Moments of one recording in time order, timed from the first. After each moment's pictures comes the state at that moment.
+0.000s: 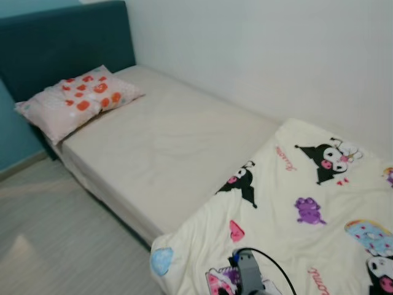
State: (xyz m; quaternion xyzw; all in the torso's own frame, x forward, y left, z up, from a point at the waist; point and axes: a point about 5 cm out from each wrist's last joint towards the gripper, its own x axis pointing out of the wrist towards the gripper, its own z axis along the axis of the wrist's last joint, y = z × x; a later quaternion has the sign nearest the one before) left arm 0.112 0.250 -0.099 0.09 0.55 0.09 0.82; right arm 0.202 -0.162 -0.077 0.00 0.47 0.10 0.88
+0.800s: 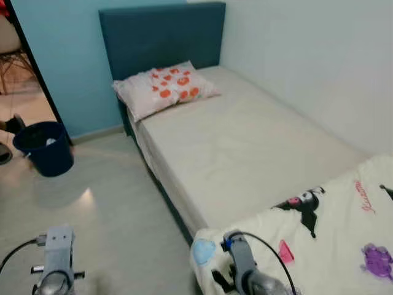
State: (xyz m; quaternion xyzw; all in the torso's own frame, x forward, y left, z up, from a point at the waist) left arm 0.238 0.294 -0.014 0.07 0.29 0.22 0.93; right arm 0.256 -0.139 -0.040 -0.05 0.37 0.20 0.91
